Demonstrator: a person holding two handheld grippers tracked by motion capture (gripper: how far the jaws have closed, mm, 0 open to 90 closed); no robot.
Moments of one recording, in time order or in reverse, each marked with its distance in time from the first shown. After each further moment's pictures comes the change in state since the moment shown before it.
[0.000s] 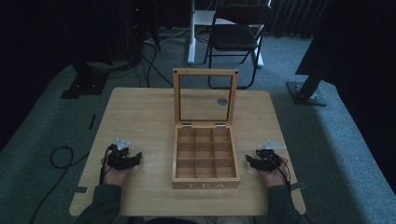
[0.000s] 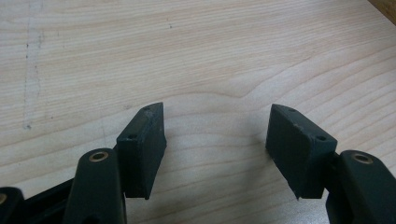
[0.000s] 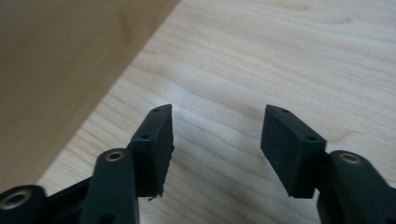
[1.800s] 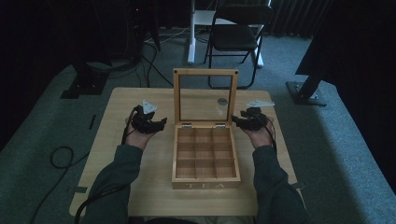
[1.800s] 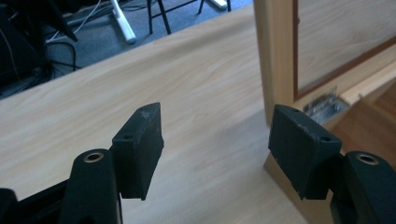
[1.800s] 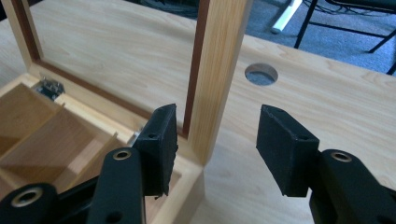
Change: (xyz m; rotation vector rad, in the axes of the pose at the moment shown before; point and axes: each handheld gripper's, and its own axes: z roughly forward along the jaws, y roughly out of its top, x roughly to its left) left arm -0.055 0.150 0.003 -0.170 -0.096 0.201; right arm 0.008 0.152 0.010 -0.155 0.074 -0.025
